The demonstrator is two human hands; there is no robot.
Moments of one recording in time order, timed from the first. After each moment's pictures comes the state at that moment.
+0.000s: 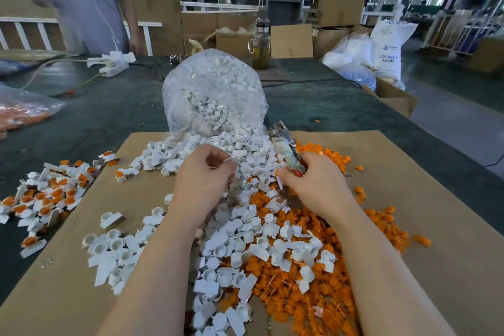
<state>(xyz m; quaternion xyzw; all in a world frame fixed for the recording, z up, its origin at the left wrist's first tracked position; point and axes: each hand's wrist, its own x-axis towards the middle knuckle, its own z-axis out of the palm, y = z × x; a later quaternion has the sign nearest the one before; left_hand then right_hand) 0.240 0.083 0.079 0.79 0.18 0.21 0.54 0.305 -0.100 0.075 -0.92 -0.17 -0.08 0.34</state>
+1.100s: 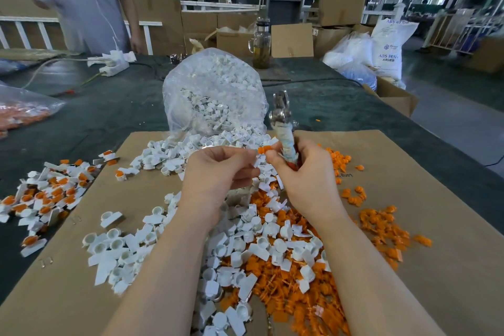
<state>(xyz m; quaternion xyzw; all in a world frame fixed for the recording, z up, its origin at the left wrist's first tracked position) 0.234 0.060 0.093 0.62 0.16 0.17 0.75 0.290 -0.080 0.077 -0.79 -0.25 -0.16 0.54</state>
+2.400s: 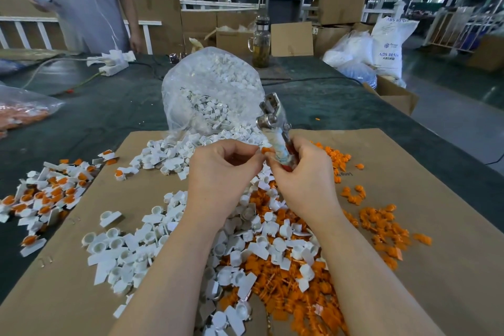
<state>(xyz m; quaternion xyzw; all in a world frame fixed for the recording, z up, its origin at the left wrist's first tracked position) 0.230 0.049 0.093 0.74 0.10 0.28 0.60 0.286 -0.077 0.079 -0.83 -0.24 -0.22 0.46</state>
